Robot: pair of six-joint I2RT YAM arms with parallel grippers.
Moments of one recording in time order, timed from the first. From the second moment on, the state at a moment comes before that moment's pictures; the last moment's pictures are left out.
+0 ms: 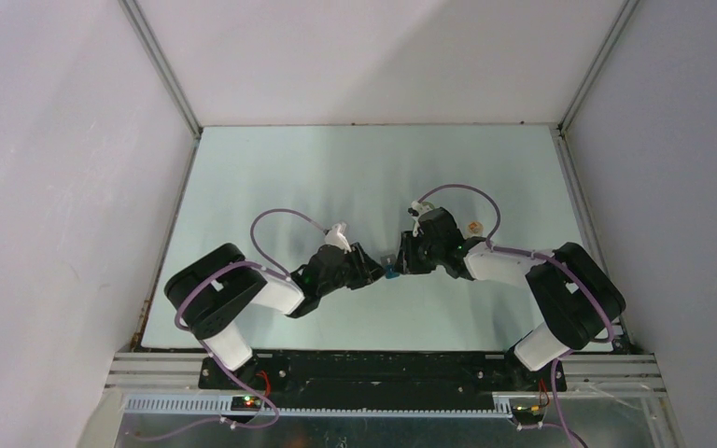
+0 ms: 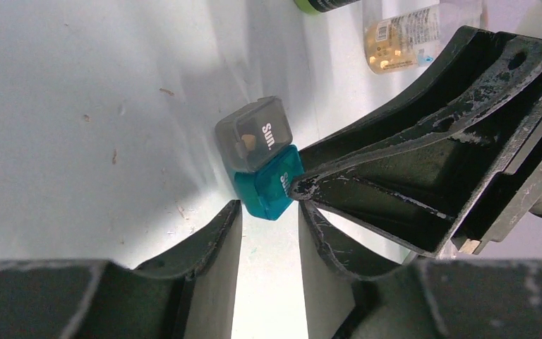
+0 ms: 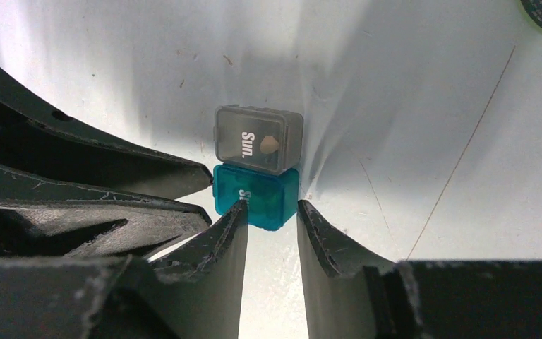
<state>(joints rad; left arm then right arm) -0.82 1.66 0.42 0.79 0.03 -1.00 0.63 1.56 0.73 0.01 -0.23 0.54</state>
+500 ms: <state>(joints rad) -0.82 1.71 0.46 0.78 0.03 -1.01 0.63 1.58 0.73 0.04 -0.27 0.55</state>
